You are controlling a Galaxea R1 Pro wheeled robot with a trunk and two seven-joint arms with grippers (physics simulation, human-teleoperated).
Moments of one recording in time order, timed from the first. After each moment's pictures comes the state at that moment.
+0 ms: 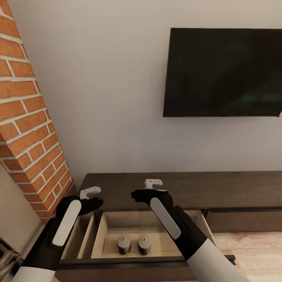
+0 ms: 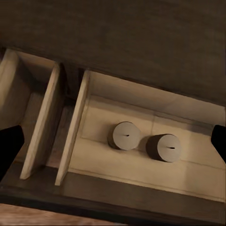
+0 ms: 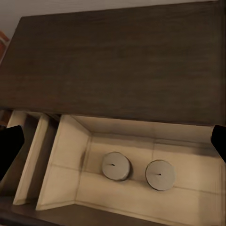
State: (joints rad) left arm -0.47 0.05 -0.08 -1.41 0.73 0.99 0.62; right arm -0.66 0.13 0.57 -1.23 -0.77 0.73 -0.57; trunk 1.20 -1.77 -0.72
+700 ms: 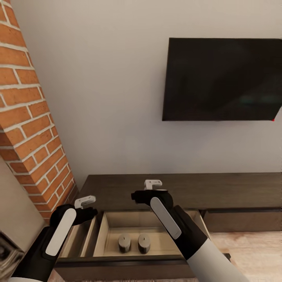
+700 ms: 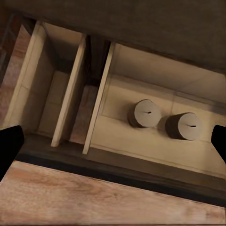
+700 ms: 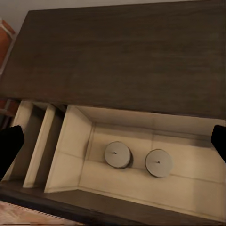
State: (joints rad) left arm -0.41 0.10 -0.07 -1.39 0.74 0.99 0.62; right arm -0.66 0.13 0.57 -1.23 -0.77 0.77 -0.58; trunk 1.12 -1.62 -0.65
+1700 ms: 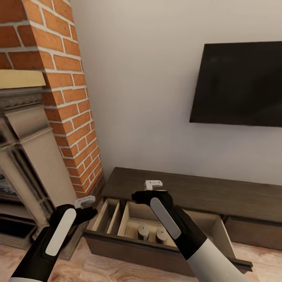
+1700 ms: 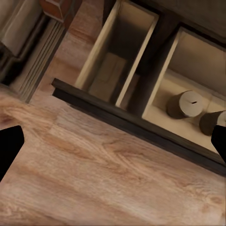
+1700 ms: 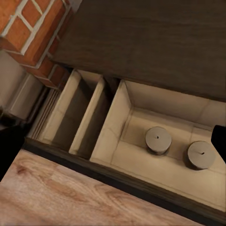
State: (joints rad) left arm -0.41 0.10 -0.07 -1.39 0.73 0.99 0.62; right arm -0.66 0.13 0.57 -1.22 -0.77 0.77 -0.58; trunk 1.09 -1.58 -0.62
